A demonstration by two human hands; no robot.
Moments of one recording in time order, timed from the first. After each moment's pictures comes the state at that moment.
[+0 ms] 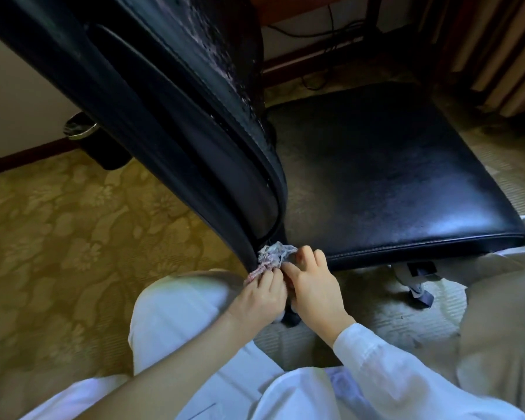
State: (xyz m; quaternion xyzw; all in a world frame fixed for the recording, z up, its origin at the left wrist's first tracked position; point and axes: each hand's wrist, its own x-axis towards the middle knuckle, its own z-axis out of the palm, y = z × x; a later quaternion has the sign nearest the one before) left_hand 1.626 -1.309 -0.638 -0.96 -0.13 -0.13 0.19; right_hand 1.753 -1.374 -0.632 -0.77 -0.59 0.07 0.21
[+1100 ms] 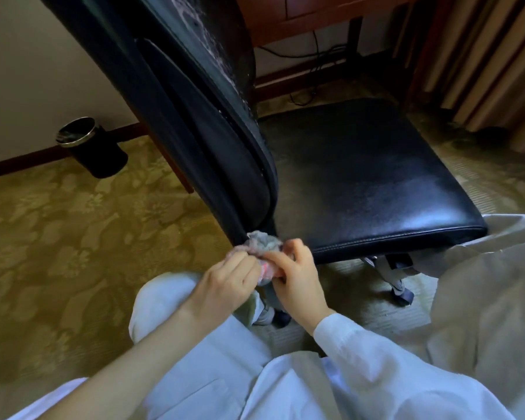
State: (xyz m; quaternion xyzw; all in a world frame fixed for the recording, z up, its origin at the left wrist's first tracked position) left_hand 1.596 -1.312 -0.557 -0.96 -0.10 -0.22 0.15; right_hand 1.737 -1.390 -0.612 -0.71 -0.55 0.09 0.43
